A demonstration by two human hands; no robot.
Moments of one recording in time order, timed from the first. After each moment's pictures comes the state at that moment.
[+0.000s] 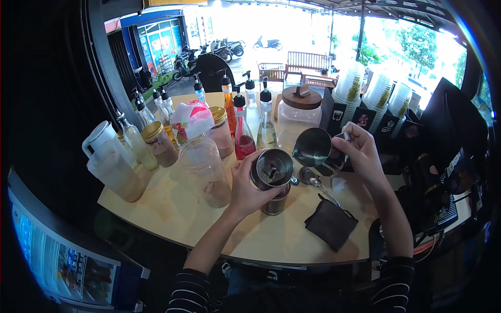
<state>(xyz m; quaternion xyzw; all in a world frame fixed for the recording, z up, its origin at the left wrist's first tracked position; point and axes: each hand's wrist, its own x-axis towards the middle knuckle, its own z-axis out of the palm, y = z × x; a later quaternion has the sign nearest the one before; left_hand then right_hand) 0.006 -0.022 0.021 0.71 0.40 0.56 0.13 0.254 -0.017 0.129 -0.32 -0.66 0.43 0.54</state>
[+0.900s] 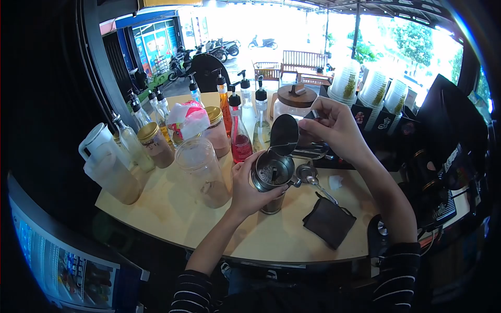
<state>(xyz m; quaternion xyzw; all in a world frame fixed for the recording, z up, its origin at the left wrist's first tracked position) 0.014 -0.019 0.011 0.69 0.40 0.58 0.16 0.212 0.000 0.163 -0.31 -0.71 0.42 0.47</state>
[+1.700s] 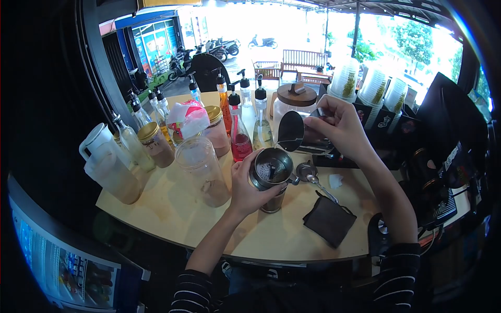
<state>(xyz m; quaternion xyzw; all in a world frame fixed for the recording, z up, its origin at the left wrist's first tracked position) 0.012 -0.019 0.011 0.70 0.40 0.57 0.15 0.221 0.001 0.161 -0.32 -0.73 0.37 0.49</state>
